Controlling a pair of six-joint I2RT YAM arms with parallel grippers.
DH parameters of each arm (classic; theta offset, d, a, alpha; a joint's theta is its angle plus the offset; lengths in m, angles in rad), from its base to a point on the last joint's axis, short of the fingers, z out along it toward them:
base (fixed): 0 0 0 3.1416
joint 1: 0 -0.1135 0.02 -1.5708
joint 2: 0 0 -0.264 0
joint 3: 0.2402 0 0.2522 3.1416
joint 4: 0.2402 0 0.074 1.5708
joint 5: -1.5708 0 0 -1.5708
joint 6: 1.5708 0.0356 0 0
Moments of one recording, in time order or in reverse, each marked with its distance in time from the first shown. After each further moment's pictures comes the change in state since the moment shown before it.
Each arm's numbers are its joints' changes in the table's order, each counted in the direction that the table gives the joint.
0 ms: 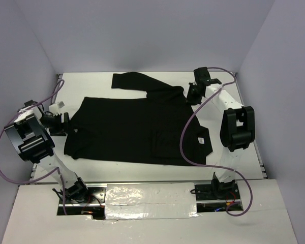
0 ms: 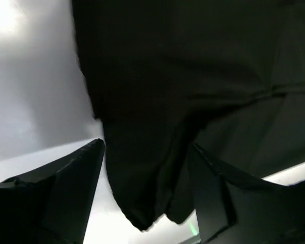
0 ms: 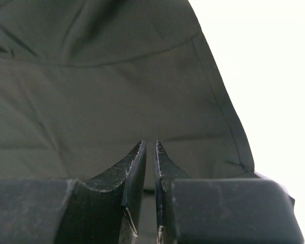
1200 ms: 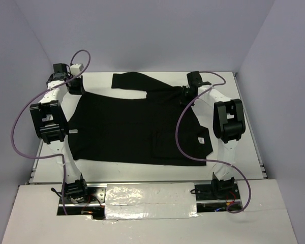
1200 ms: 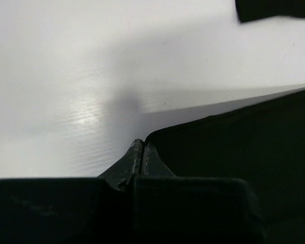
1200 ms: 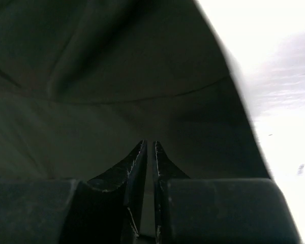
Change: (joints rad) left arm 0.360 -0.286 0.509 -0.338 0.166 -0.271; right arm -0.015 -0.170 0.032 -0.130 0.030 0.012
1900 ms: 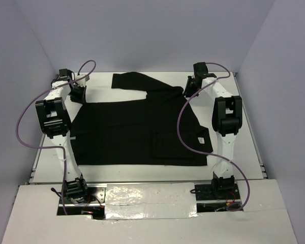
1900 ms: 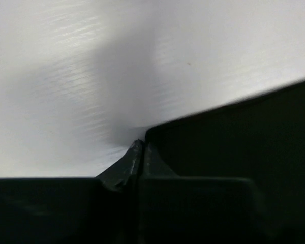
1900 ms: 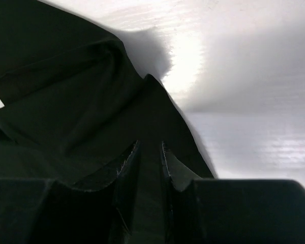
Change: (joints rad) left arm 0.006 -0.165 0.124 0.204 0.083 0.153; right arm 0.074 -0.186 0.305 0.068 0.032 -0.022
